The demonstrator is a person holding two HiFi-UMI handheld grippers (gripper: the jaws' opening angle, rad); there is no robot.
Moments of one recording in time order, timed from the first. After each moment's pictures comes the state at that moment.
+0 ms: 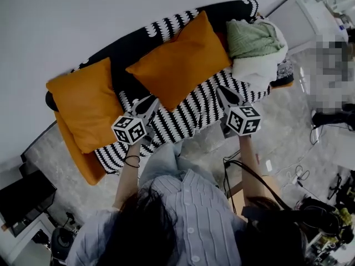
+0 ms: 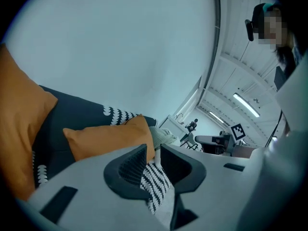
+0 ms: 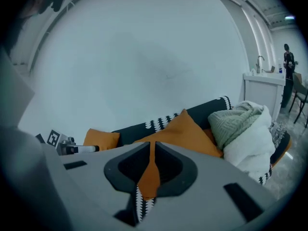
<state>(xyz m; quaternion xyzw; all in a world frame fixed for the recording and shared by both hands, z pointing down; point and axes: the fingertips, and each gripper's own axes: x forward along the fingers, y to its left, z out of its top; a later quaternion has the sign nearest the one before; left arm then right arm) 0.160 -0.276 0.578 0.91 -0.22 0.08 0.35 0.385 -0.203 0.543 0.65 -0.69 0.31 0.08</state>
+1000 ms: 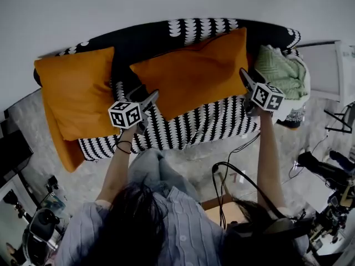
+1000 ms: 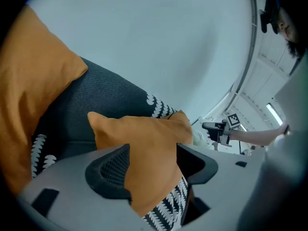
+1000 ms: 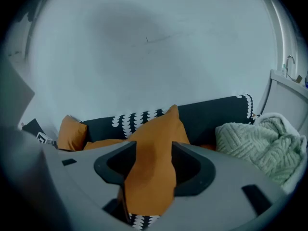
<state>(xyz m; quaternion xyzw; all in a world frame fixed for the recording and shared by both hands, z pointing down) 0.151 -0.410 0.723 0.83 -0.33 0.11 0.43 0.524 -0.435 0.649 0.61 -0.70 0.33 0.19</state>
